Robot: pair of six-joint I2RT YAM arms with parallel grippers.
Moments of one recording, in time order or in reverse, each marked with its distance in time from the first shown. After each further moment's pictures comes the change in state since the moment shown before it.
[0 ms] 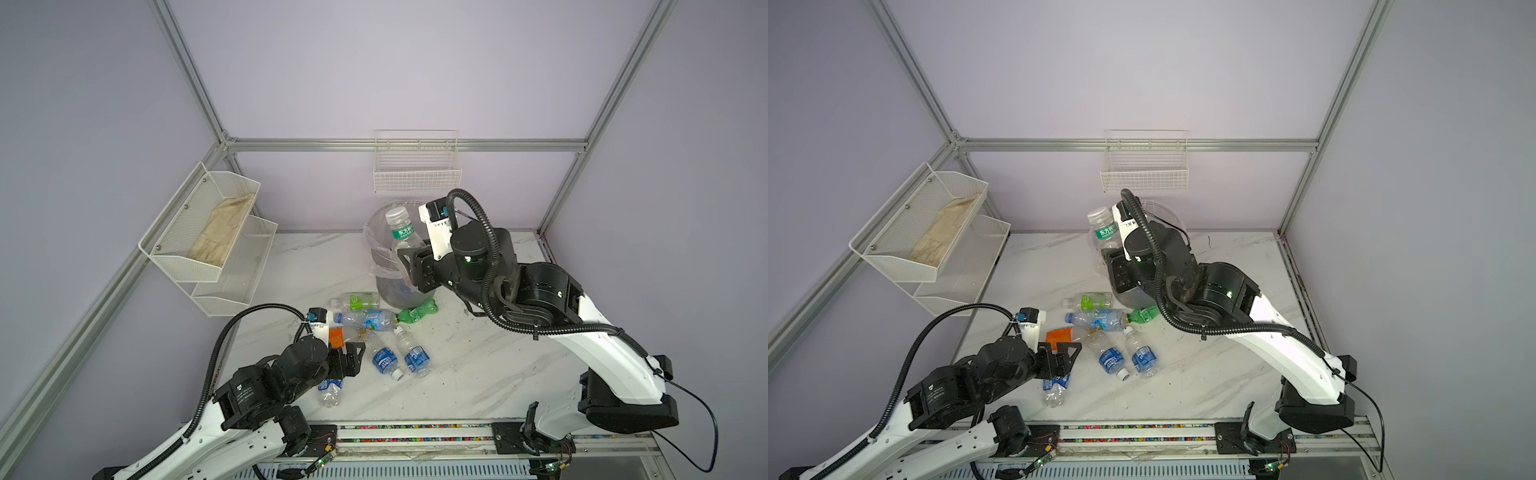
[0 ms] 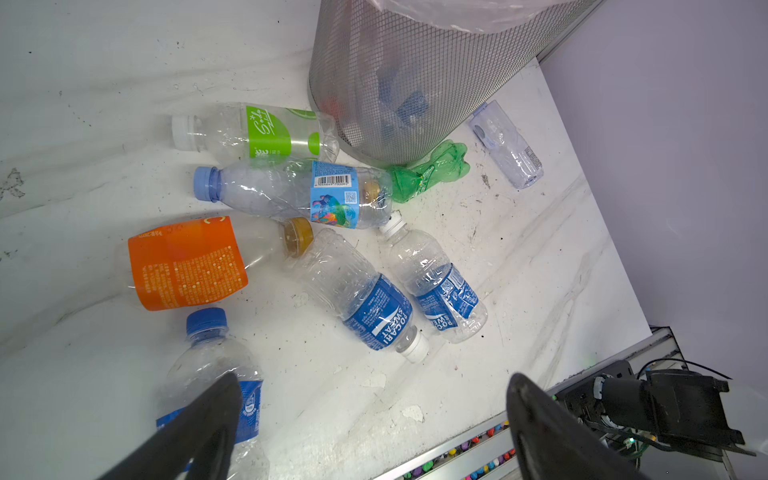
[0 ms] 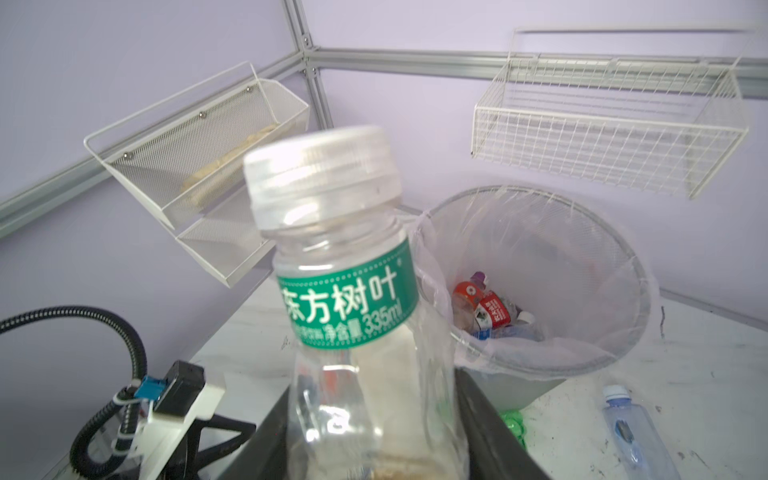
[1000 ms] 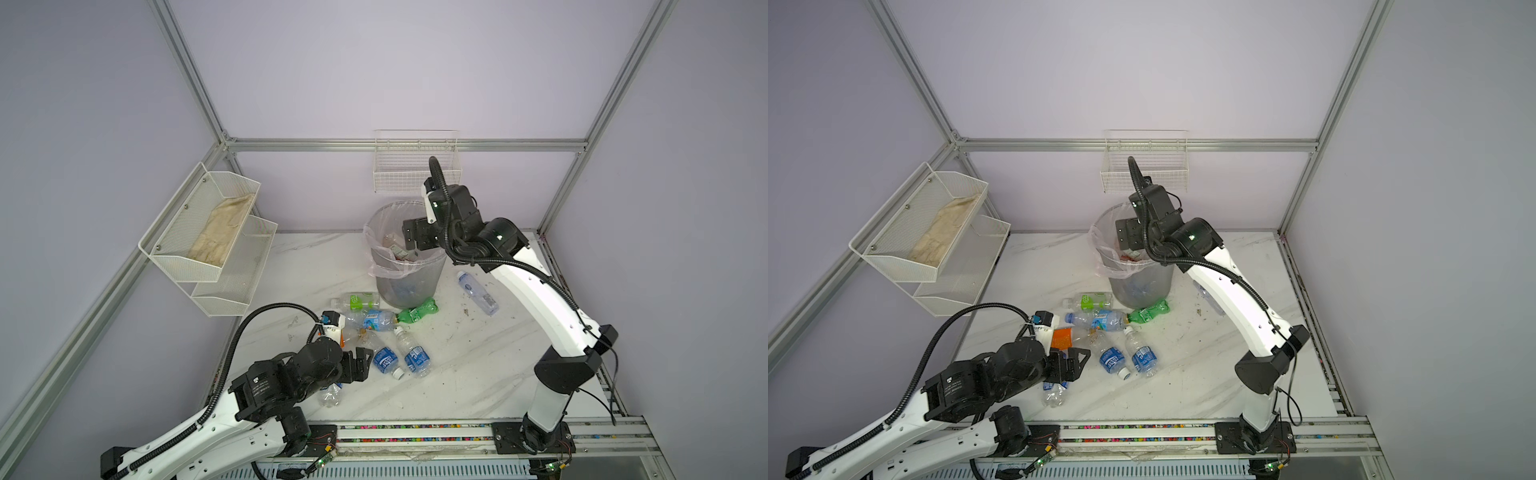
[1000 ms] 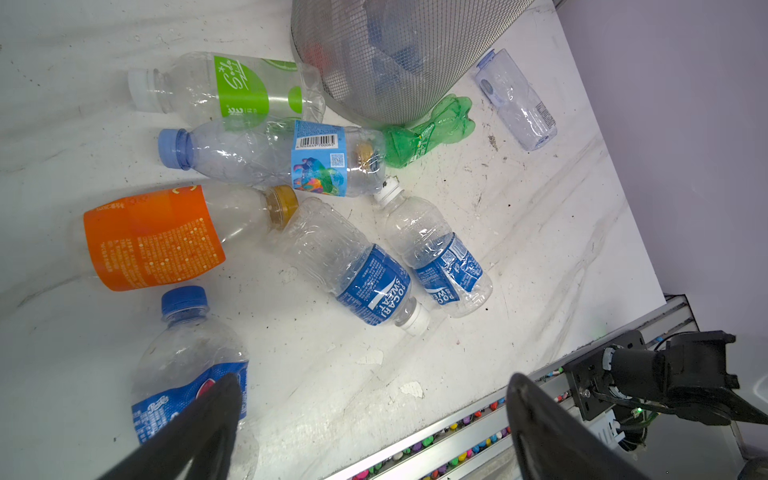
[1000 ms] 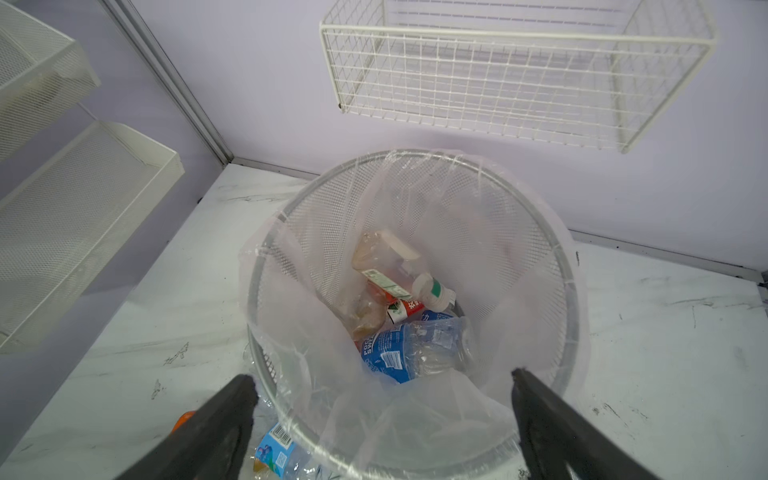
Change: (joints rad) left arm -0.080 0.087 -0.011 0.007 0.004 -0.049; right arm -0.368 0.205 0.059 -0.055 -0.168 -0.023
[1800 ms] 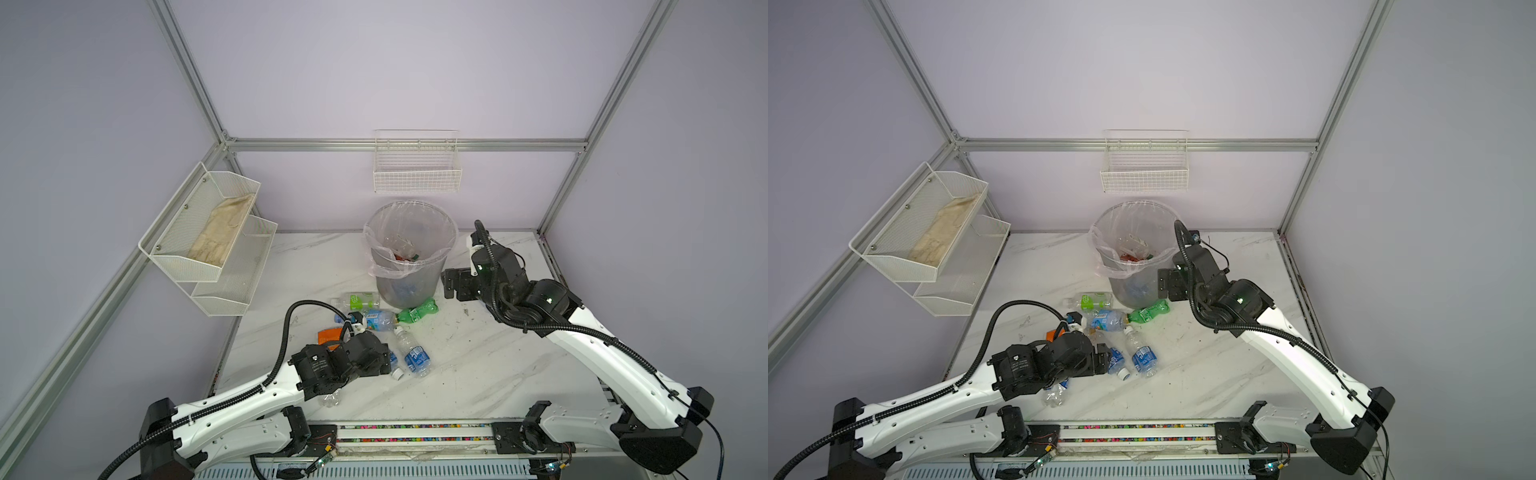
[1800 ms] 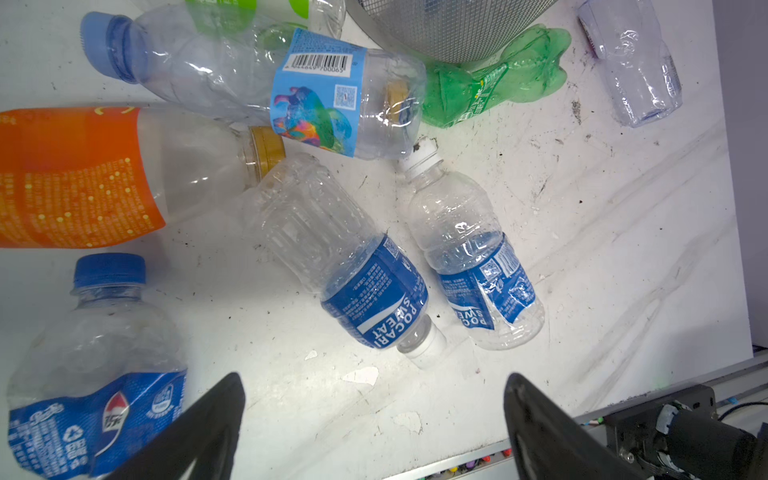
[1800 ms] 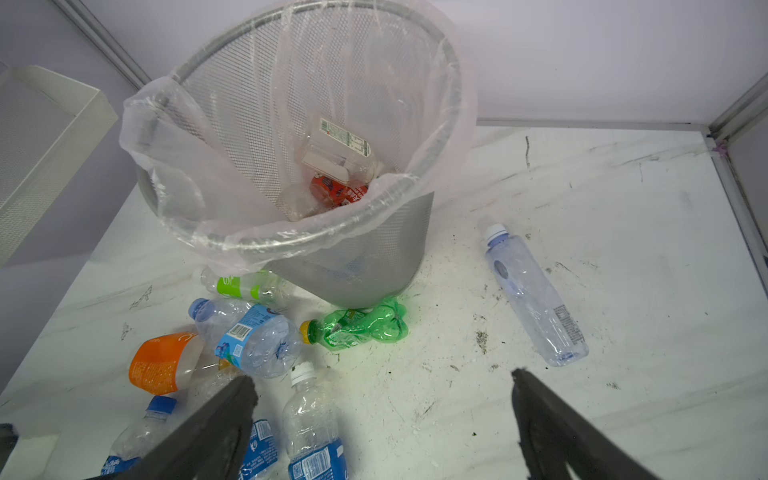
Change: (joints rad) left arm -0.031 0.329 -0.031 0.149 -0.017 -0.193; right arm 0.001 -0.531 -0.799 0.148 0.063 0.185
